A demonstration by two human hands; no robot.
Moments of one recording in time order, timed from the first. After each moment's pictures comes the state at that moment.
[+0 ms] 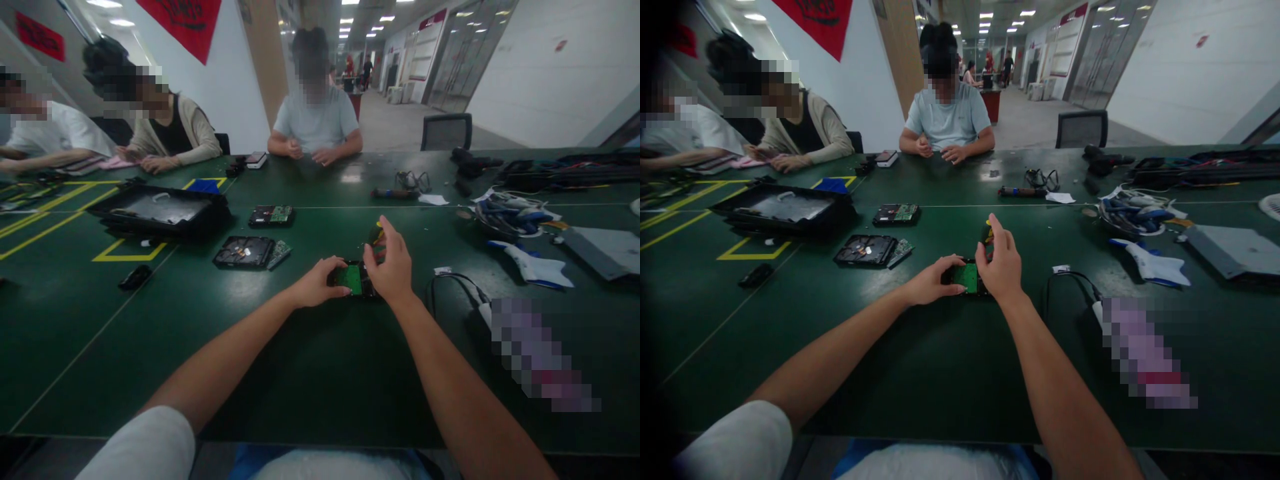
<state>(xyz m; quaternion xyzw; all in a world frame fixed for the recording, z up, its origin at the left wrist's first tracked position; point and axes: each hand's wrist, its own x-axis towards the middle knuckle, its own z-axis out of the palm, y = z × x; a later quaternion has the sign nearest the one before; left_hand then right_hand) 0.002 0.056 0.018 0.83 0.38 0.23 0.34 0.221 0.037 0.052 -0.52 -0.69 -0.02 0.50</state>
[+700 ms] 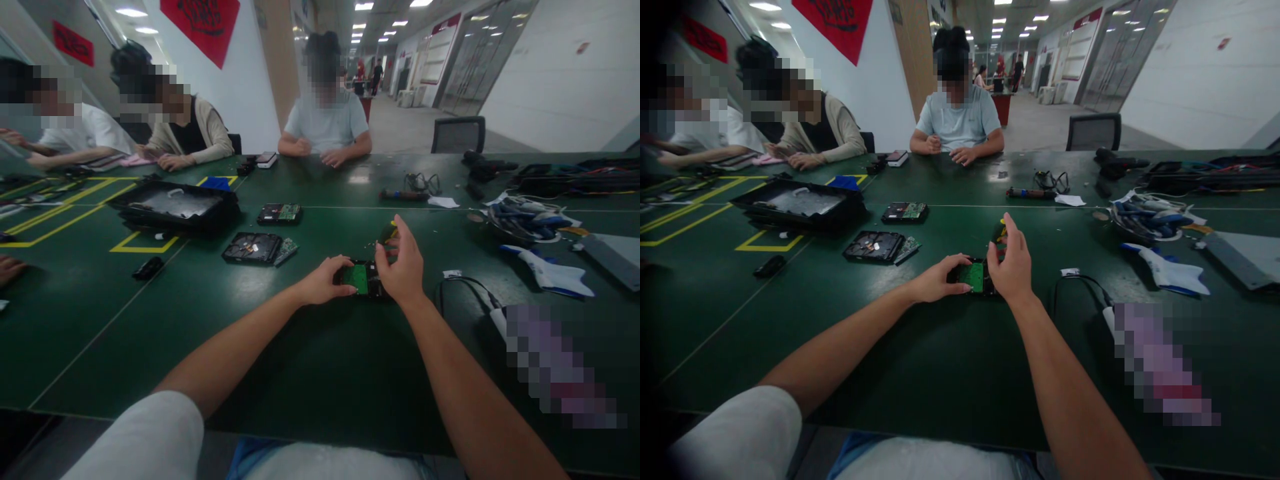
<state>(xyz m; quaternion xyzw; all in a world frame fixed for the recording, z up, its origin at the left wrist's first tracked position) 0.001 0.054 0.024 0.83 0.38 0.22 0.35 0.229 0.039 0.047 -0.51 -0.69 -0.01 0.52</state>
